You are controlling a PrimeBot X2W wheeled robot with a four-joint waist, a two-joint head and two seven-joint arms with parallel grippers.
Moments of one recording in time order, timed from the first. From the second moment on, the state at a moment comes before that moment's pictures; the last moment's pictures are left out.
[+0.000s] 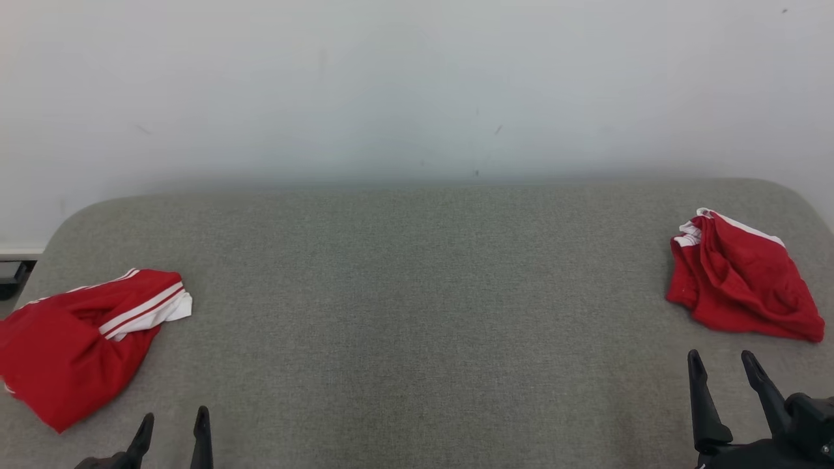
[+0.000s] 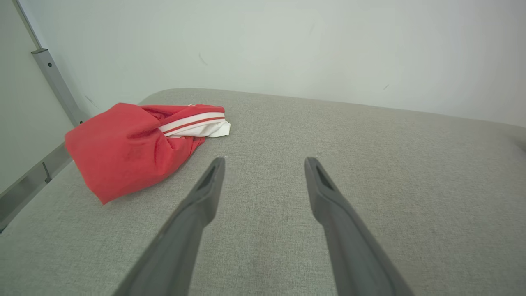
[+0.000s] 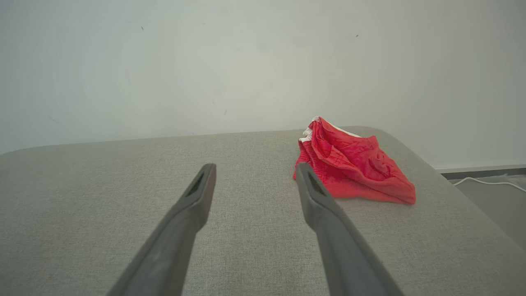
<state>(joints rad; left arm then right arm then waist) 0.18 0.16 -0.12 -0.07 -0.19 0.12 0.05 0.20 -0.19 -0.03 -0.14 0.31 -0.12 0.01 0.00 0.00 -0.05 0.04</state>
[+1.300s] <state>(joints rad) 0.13 0.15 -0.05 -0.06 -0.15 0.12 0.07 0.13 -0.16 0.01 -0.05 0.34 -0.10 0.01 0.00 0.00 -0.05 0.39</state>
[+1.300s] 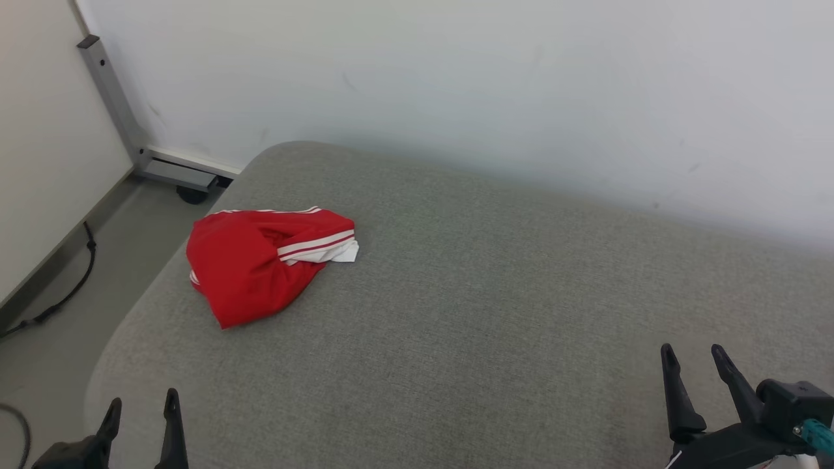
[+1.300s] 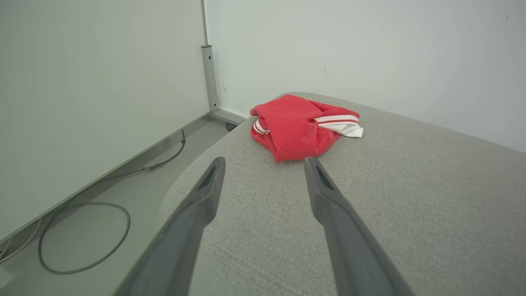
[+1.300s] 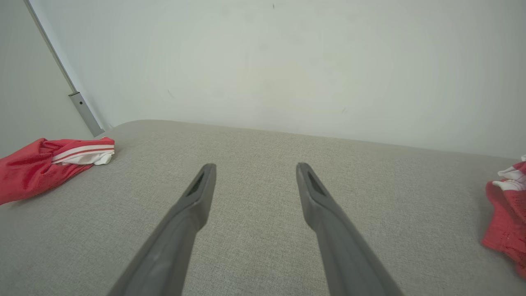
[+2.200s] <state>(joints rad) 0.13 0.13 0.01 -0.08 -0.15 0.12 0.07 -0.01 -0.16 0.06 0.07 0.34 -0.04 0.01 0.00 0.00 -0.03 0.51</state>
